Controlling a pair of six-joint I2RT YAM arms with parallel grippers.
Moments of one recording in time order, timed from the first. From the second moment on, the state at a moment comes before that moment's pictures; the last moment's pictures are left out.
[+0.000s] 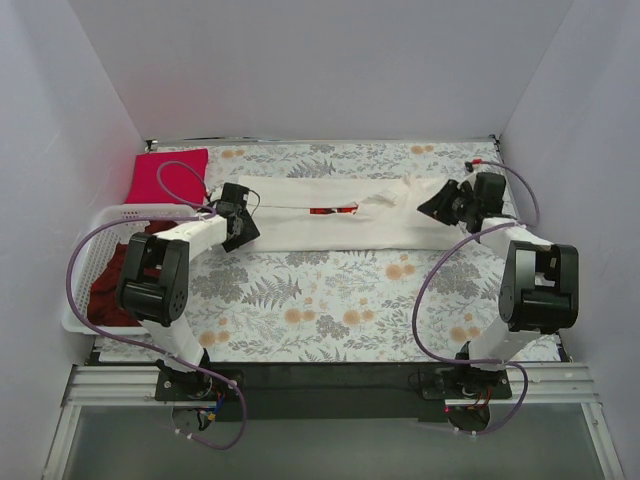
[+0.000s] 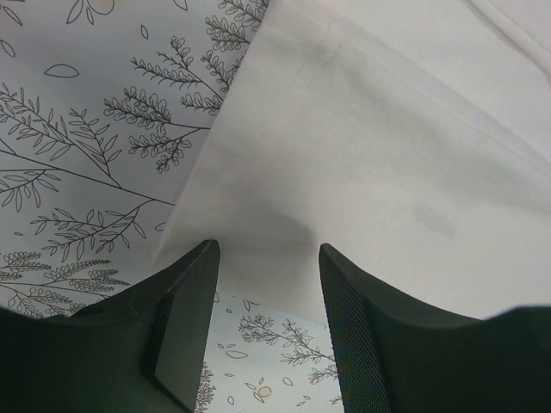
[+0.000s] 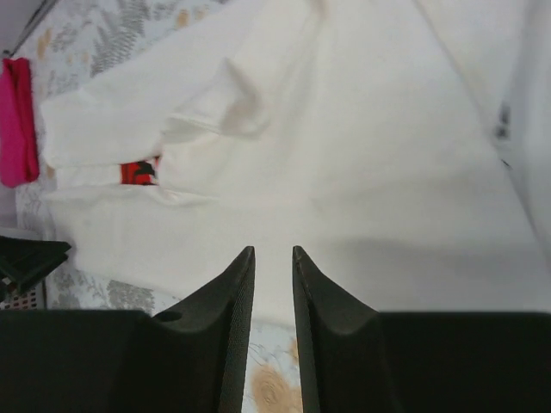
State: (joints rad) left arm -0.24 1.75 1.04 -0.33 -0.25 -0.68; right arm -0.04 1.65 0.96 0.09 -0.53 0.50
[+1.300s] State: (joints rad) left arm -0.49 1.52 1.10 -0.40 -0.30 -0.52; right arm -0.12 1.48 0.81 -0.04 -0.53 0.46
